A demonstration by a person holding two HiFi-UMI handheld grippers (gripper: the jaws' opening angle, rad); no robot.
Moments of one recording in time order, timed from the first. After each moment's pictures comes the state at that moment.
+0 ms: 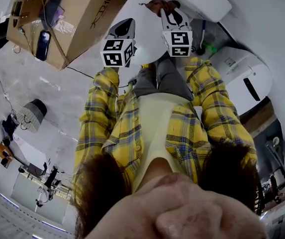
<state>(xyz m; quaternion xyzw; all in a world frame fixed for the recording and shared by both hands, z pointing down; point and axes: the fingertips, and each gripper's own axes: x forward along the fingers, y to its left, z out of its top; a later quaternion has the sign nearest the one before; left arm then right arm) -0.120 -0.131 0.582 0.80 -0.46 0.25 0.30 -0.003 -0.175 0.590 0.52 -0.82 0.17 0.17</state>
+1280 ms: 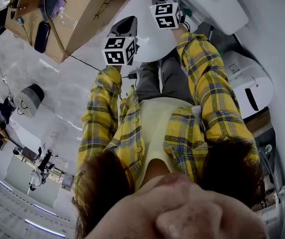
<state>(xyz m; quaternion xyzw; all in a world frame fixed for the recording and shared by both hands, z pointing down) -0.143 -0.137 0.622 0.76 -0.50 0.26 0.34 -0.077 -0.264 0.674 0.45 -0.84 0.17 0.26</state>
